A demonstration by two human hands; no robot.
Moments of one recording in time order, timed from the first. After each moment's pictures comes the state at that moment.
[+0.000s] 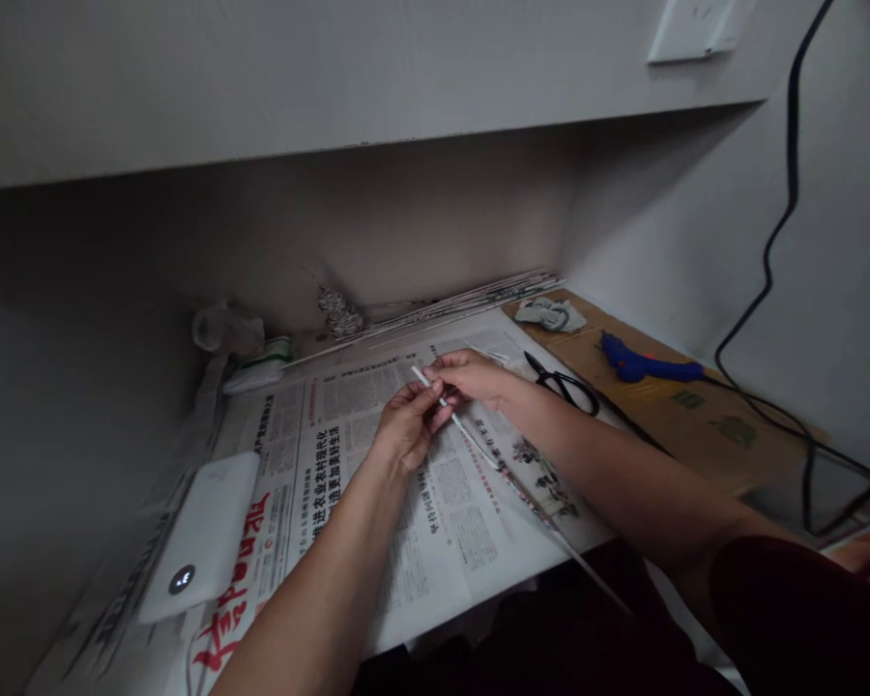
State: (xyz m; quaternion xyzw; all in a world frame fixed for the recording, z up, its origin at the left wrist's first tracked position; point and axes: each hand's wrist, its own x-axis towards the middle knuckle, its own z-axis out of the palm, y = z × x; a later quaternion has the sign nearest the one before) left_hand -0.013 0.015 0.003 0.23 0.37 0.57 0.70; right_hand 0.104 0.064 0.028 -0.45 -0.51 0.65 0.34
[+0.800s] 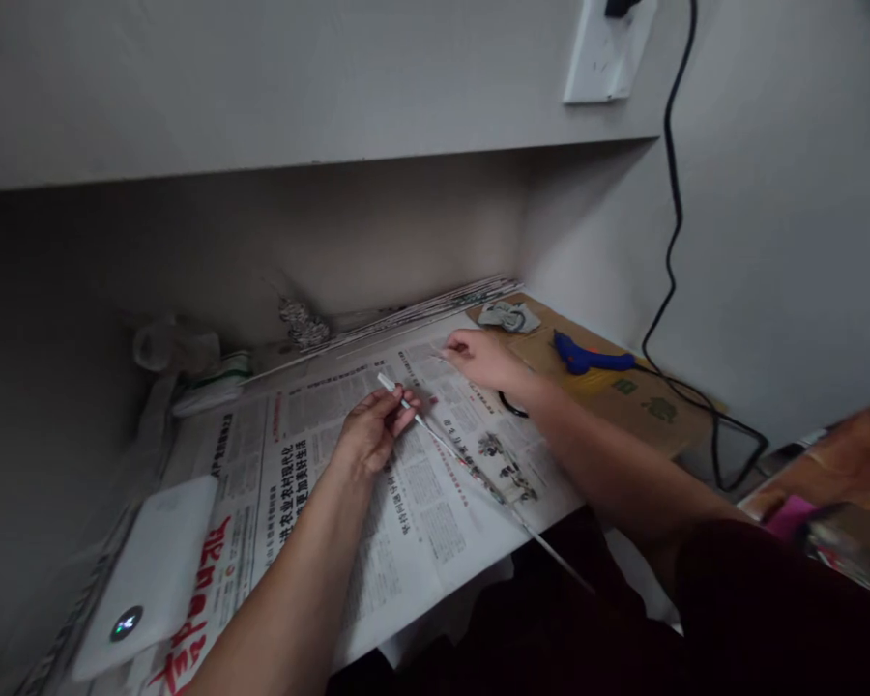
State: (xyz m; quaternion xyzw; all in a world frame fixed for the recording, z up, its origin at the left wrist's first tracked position) left_hand -0.022 0.022 -0.006 0.24 0.39 0.55 0.70; right_hand 0.175 0.064 0.044 -0.54 -0.76 0.16 0.32
